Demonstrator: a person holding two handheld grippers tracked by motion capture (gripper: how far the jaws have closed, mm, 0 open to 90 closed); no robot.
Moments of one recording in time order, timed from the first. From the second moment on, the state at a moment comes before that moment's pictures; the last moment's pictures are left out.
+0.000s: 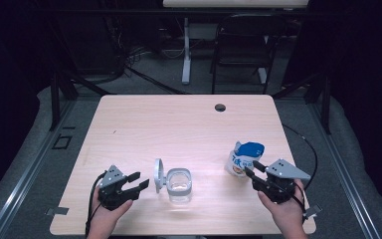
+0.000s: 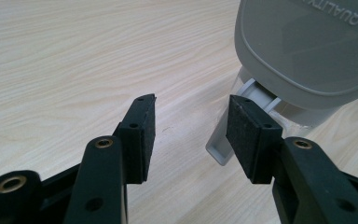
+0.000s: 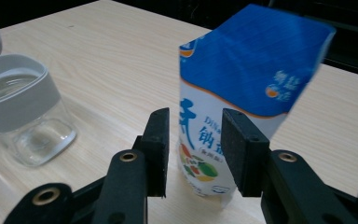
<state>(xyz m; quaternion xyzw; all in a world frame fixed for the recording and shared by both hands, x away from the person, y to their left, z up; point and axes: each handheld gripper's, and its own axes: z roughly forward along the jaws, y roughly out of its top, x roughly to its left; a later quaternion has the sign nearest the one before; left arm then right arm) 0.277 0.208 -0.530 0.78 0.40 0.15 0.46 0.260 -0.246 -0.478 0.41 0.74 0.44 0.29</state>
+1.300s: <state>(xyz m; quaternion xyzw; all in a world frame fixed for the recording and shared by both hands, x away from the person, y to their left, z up) 0.278 0.215 -0.529 0.77 0.41 0.16 0.46 0.279 -0.270 -0.474 0.45 0.72 0.44 0.29</state>
